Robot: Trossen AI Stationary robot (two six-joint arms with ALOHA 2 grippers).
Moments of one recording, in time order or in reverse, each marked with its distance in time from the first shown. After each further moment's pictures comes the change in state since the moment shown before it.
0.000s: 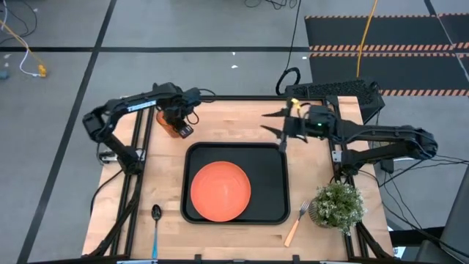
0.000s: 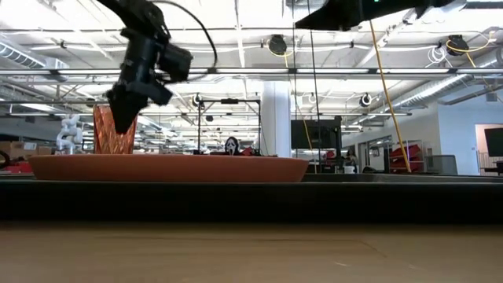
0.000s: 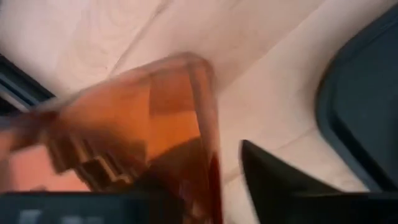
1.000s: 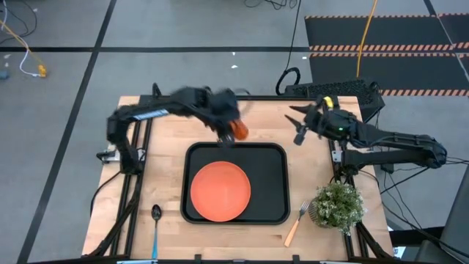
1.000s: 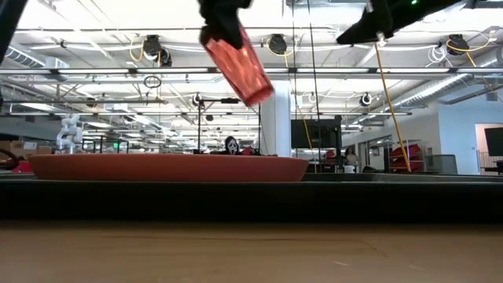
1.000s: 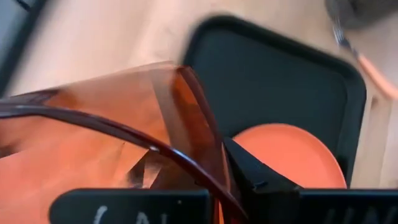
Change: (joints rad) left arm -0.437 0.218 0.719 0.143 0.199 -0.005; right arm 0.003 -0.303 -0.098 -0.272 0.352 0.242
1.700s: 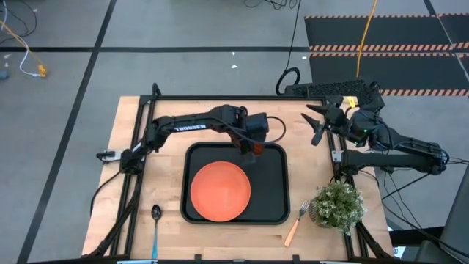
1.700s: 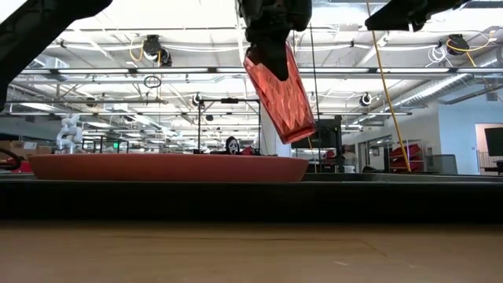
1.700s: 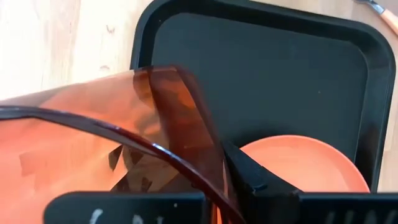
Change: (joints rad) left arm -0.109 0.410 0.409 -0.147 -0.023 0.091; right arm 0.000 -0.225 0.000 -0.158 -0.002 0.090
